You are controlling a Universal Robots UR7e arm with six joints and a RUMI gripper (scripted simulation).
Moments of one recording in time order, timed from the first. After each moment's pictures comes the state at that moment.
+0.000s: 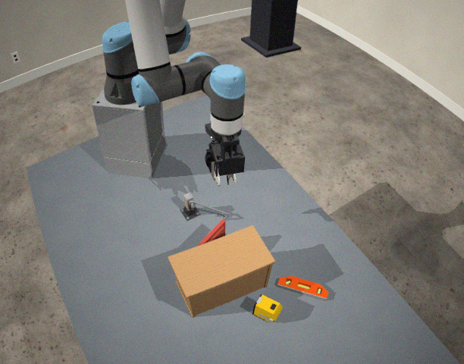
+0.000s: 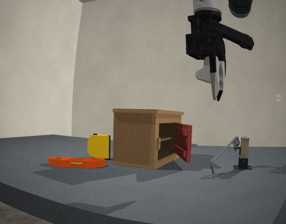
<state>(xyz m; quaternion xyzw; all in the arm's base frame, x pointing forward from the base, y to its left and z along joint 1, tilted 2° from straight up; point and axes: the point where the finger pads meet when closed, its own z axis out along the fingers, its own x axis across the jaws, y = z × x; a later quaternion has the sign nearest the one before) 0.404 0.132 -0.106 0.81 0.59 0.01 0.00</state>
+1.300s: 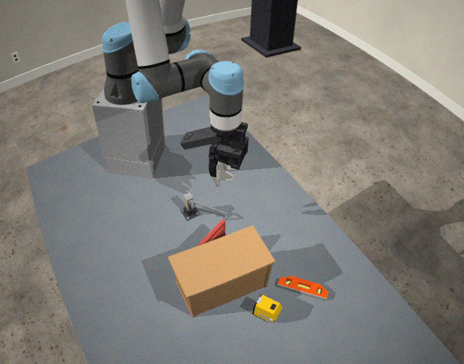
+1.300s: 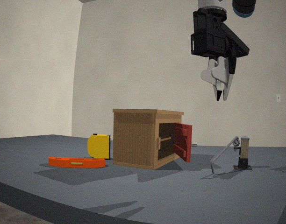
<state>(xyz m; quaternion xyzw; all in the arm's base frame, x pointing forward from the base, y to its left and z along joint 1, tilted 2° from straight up) 0.392 0.124 -0.106 0.43 0.90 0.02 0.01</state>
